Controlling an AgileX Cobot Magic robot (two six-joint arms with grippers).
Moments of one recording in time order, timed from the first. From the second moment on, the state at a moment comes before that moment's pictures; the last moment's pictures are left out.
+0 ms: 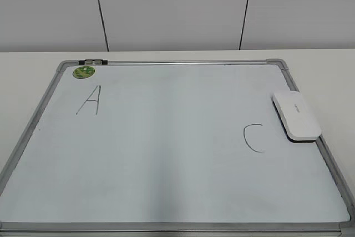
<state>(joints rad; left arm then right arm) -0.04 0.39 -0.51 -0.07 1.09 0.09 0.07 0.46 -0.49 0.00 1.13 -0.06</state>
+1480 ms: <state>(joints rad) -0.03 0.01 -0.51 -0.06 1.10 0.09 -0.01 -0.02 -0.49 0.00 1.14 -0.06</state>
